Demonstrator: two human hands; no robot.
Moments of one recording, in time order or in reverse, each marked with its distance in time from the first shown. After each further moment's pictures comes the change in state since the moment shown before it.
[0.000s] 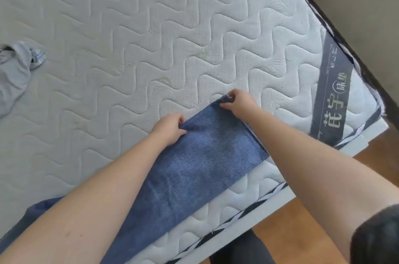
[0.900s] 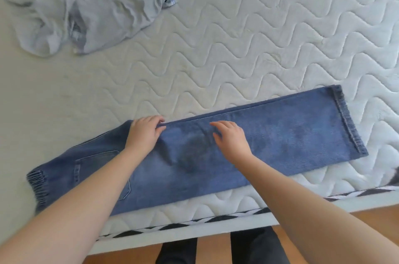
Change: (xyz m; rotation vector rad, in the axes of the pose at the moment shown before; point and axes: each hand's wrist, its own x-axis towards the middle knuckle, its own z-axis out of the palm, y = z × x) left_hand -0.226 -0.298 0.019 0.000 0.432 -0.216; right_hand -0.194 -0.113 0.265 -0.376 -0.158 -0.580
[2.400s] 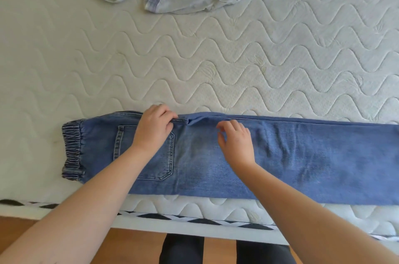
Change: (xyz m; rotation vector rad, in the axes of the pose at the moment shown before) left_hand -0.064 -0.136 0.005 -0.195 0.388 0.109; right_hand 0.016 -0.132 0.099 -0.146 0.105 -0.178
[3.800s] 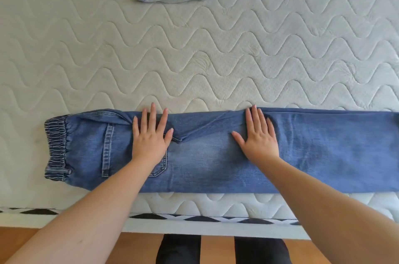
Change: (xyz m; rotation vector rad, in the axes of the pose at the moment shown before) left_hand -0.057 -0.017 0.079 0.344 -0.248 -0.257; right_hand -0.013 0.110 0.022 -0.493 -0.139 0.137
